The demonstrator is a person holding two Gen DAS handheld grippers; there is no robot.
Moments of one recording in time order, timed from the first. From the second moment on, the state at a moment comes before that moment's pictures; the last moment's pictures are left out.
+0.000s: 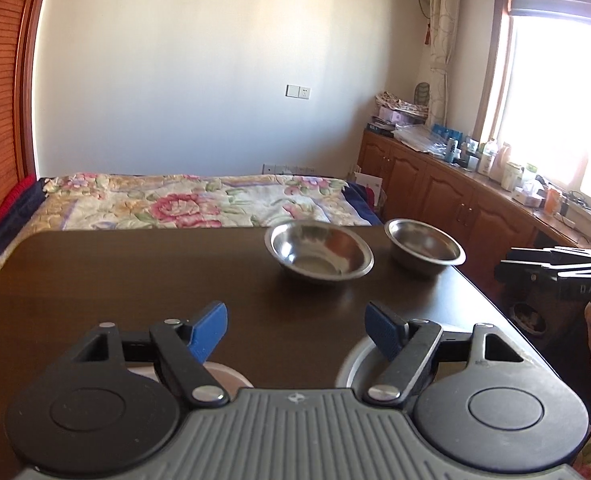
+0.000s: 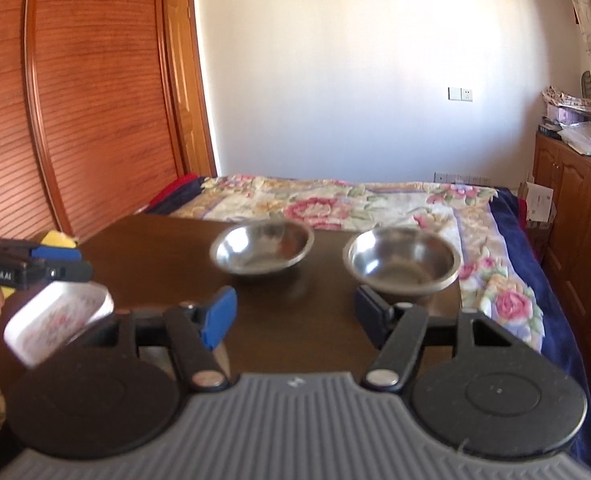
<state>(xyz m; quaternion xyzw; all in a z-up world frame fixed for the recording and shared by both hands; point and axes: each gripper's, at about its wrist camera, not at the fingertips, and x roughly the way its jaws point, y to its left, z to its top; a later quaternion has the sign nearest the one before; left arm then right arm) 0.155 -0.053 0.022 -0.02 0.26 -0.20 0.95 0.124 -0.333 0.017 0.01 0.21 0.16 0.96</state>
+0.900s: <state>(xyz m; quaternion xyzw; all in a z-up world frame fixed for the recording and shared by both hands) 0.271 -0.092 0.005 0.00 0.31 -0.18 0.93 0.224 -0.301 -0.008 0.00 0.26 0.22 0.94</state>
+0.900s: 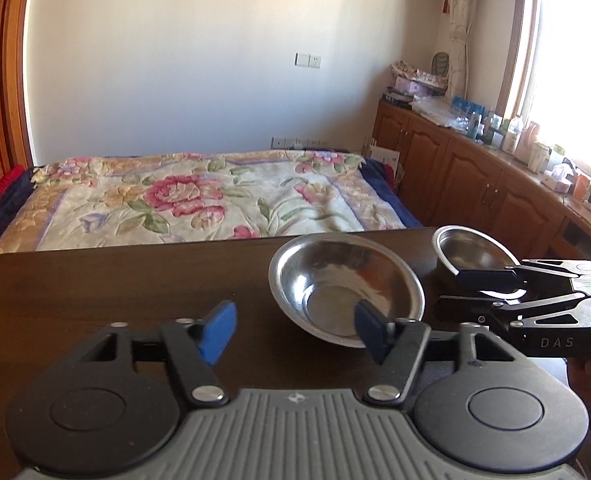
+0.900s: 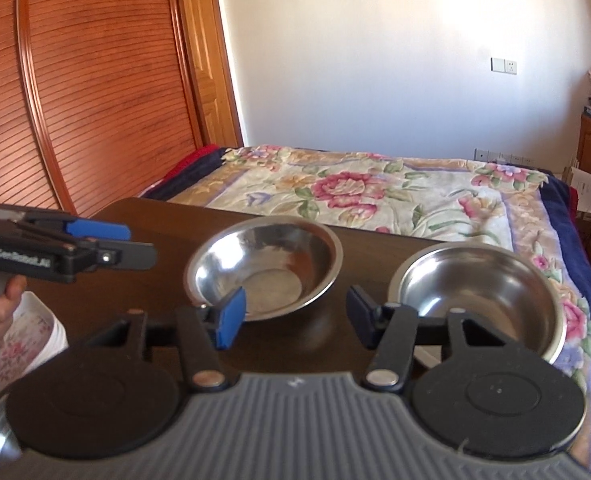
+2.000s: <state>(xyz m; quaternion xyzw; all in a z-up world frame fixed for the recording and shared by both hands) 0.324 -0.103 -0.024 -0.02 0.35 -0.20 0.91 0.260 -0.291 -0.021 0.02 0.32 0.22 0.92</state>
